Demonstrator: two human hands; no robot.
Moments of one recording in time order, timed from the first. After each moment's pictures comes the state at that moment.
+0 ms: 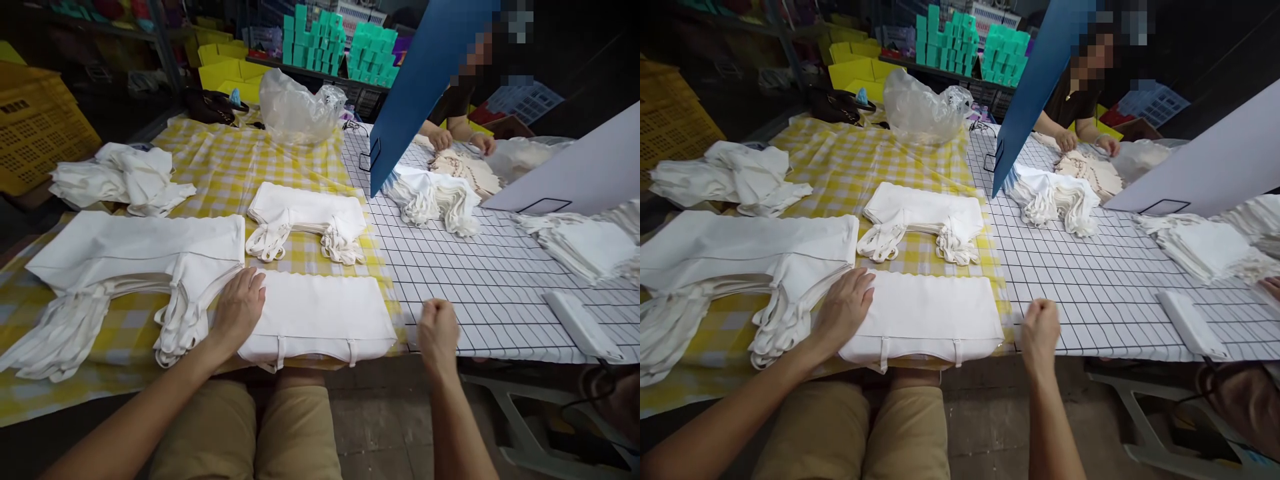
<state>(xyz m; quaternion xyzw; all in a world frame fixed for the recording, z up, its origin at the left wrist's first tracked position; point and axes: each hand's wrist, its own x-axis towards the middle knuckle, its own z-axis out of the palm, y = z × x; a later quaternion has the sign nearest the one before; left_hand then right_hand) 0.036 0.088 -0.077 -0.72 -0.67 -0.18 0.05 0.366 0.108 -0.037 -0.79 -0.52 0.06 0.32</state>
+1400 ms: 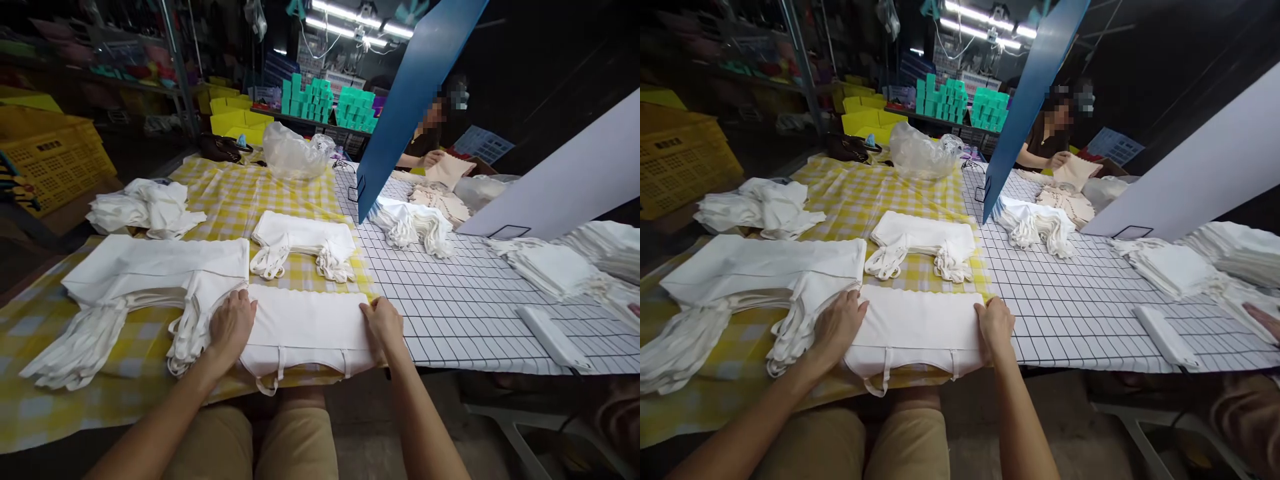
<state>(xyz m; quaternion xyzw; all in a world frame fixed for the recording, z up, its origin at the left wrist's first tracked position) 0.034 0.079 -0.054 -0.63 -0.77 -0.11 0.04 0.328 0.143 -0.051 -0.78 -0.60 0.10 0.14</state>
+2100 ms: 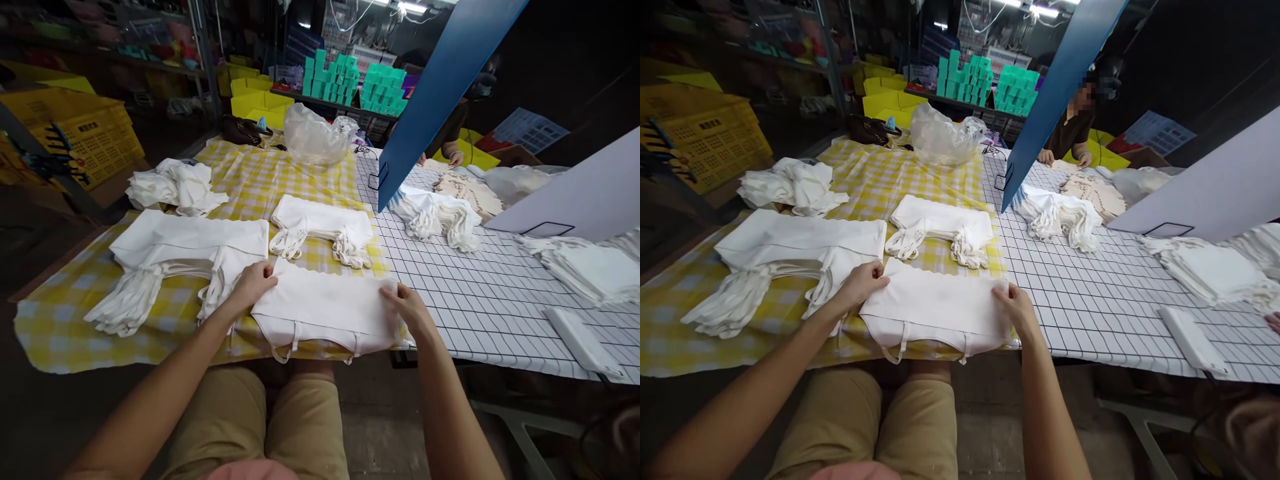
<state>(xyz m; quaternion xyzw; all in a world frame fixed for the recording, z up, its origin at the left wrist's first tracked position) 0.014 0.099 -0.034 -0.58 -0.73 -0.24 -0.26 0.339 0.135 -0.027 -0.67 -0.54 0.42 0.30</state>
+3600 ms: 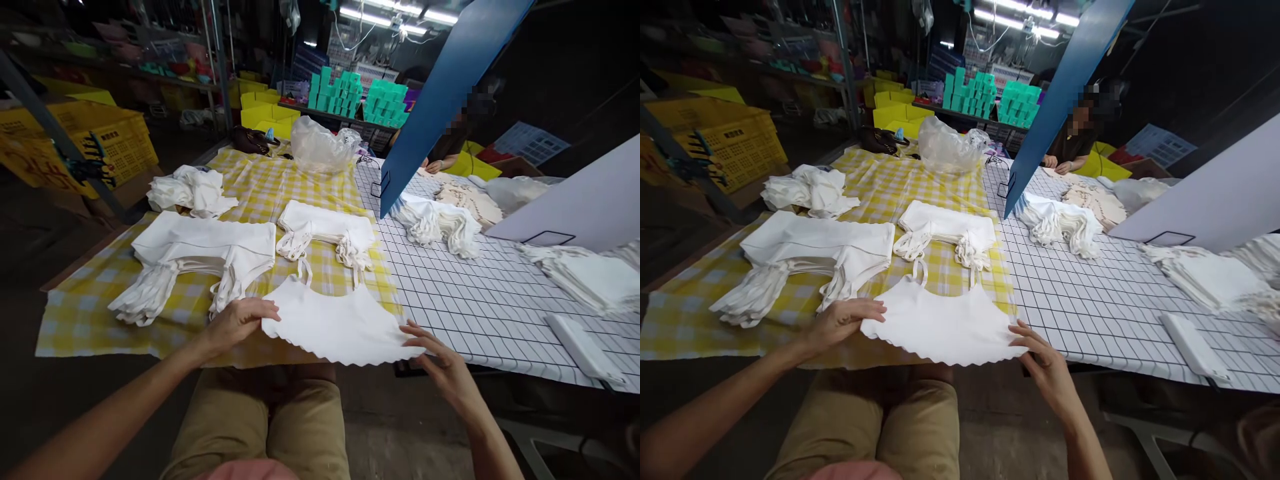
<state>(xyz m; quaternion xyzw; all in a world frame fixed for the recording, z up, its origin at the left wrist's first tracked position) -0.011 0.010 -0.026 -0.75 -0.49 -0.32 -0.30 0.391 0.043 -0.021 -0.52 -0.75 0.31 0.28</state>
